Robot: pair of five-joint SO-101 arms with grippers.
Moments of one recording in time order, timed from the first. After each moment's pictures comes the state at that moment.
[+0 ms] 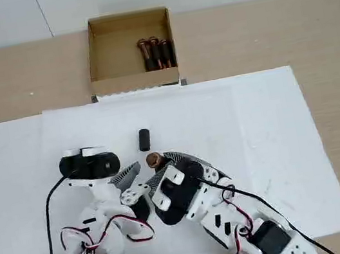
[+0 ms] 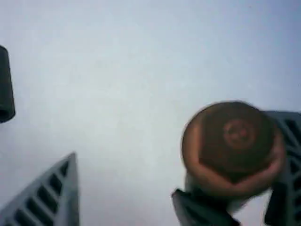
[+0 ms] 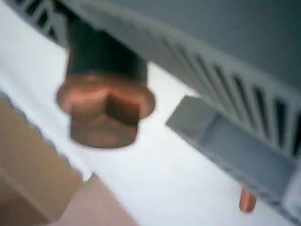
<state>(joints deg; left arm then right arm) 25.4 -103.3 84.8 58.2 29.6 -43.5 -102.1 91.4 33.2 20.7</state>
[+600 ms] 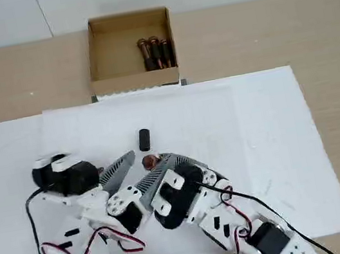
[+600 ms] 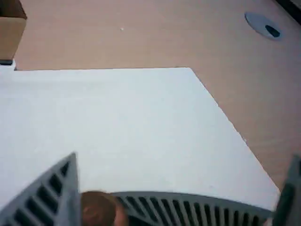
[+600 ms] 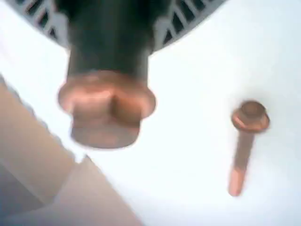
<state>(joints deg) 24.4 -103.3 70.6 59.3 29.3 -43.9 -103.0 92.2 31.8 20.7</state>
